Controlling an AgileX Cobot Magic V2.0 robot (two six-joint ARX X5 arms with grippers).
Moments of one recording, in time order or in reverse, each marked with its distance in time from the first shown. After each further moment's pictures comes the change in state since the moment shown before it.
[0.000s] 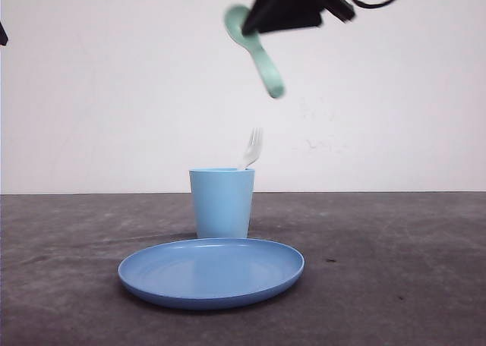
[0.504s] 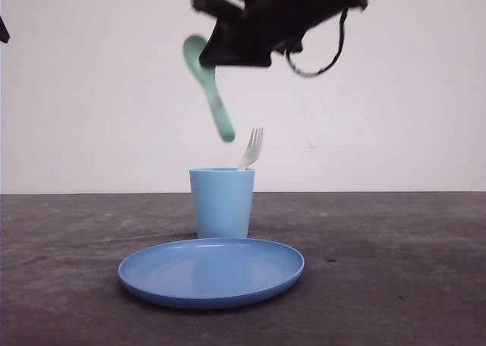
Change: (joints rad) left arm 0.000 0.000 0.000 0.013 0.000 0.000; right arm 0.023 0.262 0.000 0.352 0.001 -0.105
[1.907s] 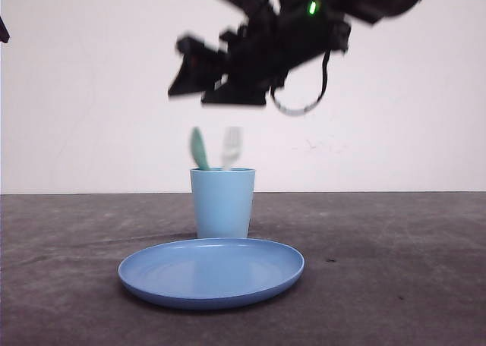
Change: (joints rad) left arm 0.000 0.000 0.000 0.000 0.000 0.000; right arm 0.015 0.044 0.000 0.002 -0.052 0.020
